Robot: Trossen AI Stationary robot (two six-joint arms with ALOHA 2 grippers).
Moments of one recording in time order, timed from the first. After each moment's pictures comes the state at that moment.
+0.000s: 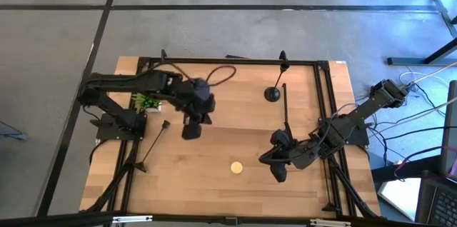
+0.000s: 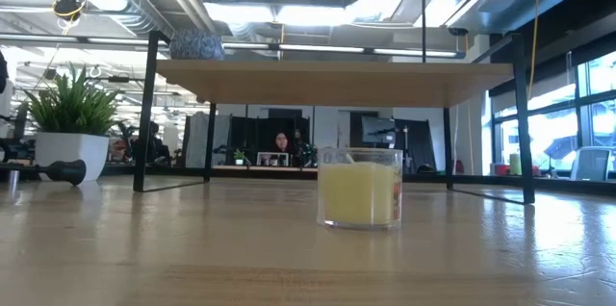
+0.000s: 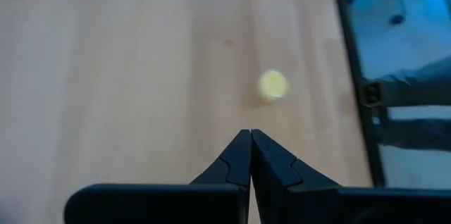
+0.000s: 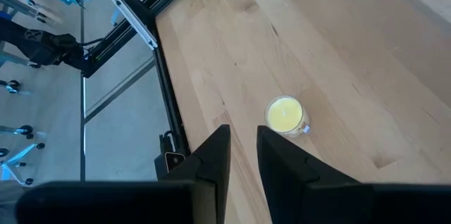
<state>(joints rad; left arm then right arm) -0.05 1.48 1.62 -1.07 0.16 -0.10 0.62 1.36 1.13 -0.49 0.36 1.07</state>
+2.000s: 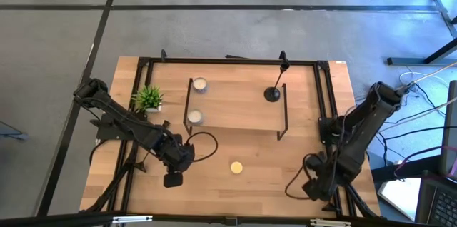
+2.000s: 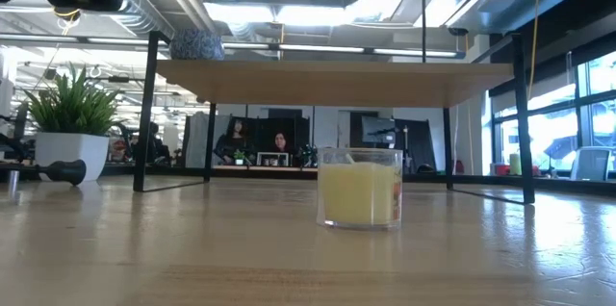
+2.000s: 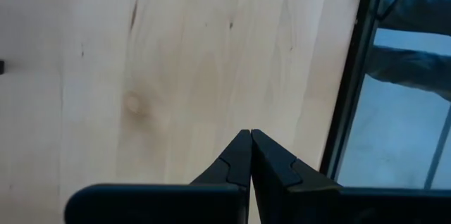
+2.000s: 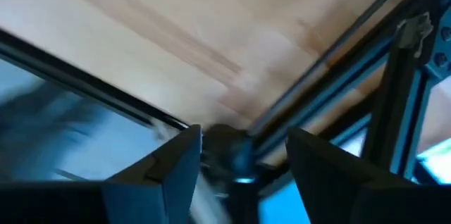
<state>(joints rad) -0.55 1.47 1.17 -0.93 0.10 -0.77 0.98 1.44 1.08 -1.09 -0.26 1.92</state>
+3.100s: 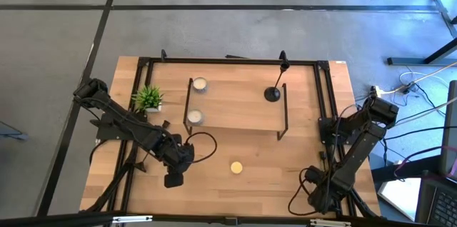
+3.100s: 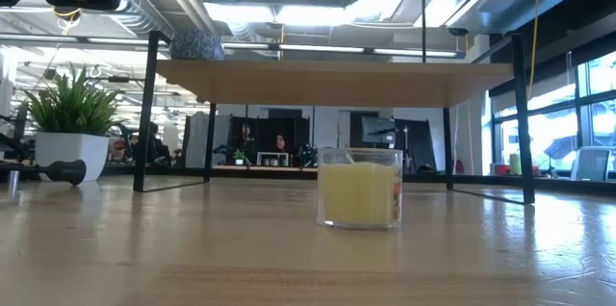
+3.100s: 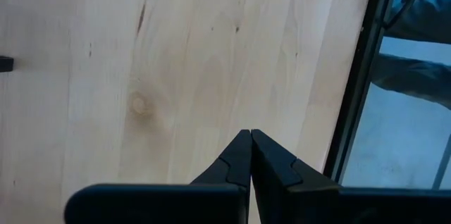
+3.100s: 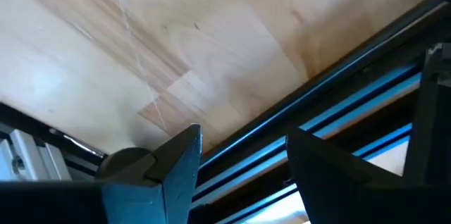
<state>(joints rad) -0.56 1.47 1.17 -0.93 0.06 -0.80 1.08 1.65 0.98 -0.96 -0.32 1.76</state>
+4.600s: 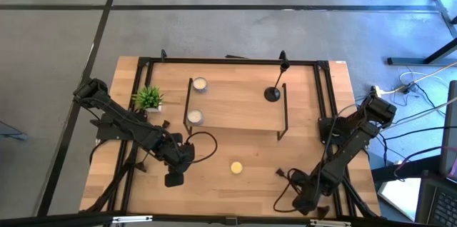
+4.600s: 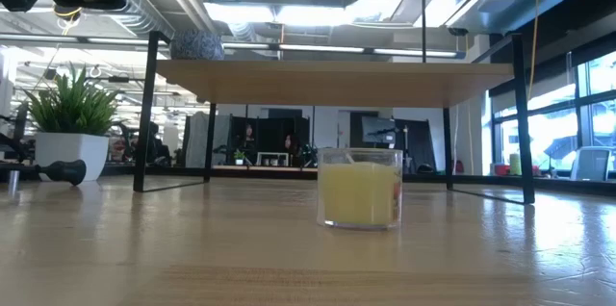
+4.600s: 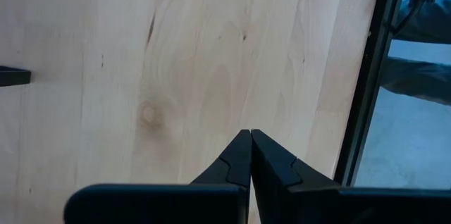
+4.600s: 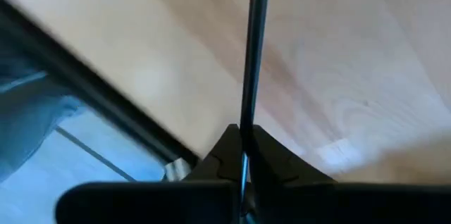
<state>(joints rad) -0.56 1.47 1.17 -0.93 0.03 -0.77 0.96 1.65 0.92 -0.58 -0.26 1.71</state>
